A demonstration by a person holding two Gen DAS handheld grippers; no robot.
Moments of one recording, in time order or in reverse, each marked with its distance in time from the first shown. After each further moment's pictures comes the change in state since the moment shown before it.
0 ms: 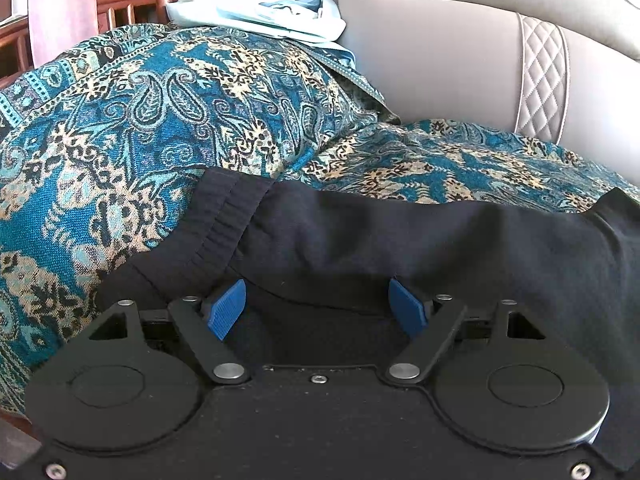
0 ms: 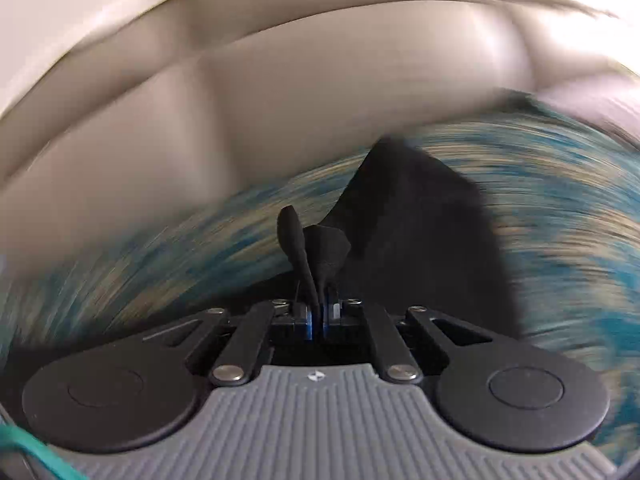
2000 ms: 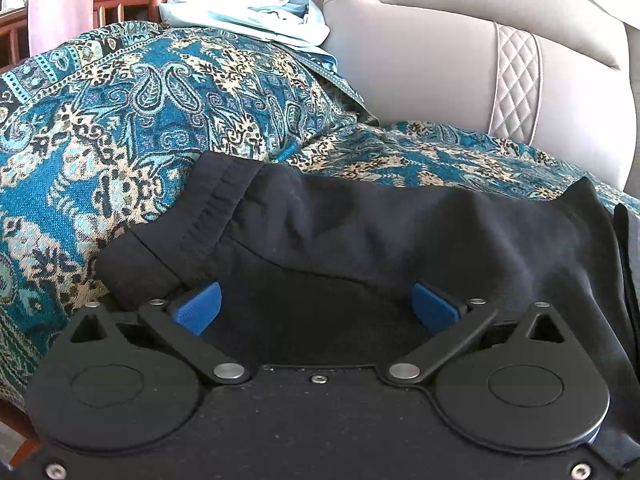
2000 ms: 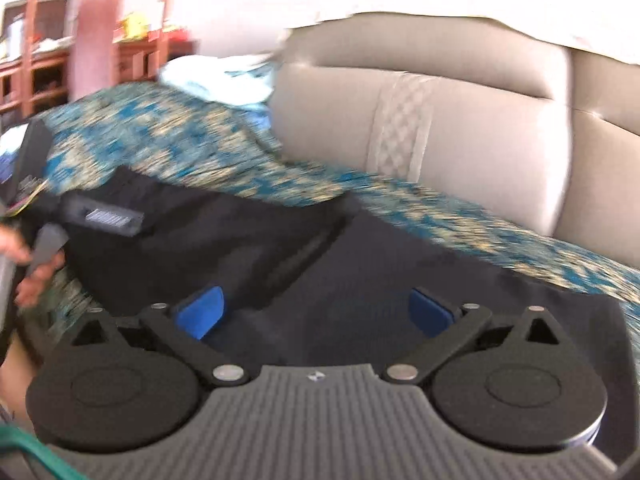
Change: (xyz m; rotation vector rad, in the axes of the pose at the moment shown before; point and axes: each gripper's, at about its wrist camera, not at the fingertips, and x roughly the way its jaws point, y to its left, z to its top) left arm -0.022 -0.001 -0.021 -0.018 -0.028 -0.065; right arm -0.071 0.199 -0.102 -0.557 -0.094 0.427
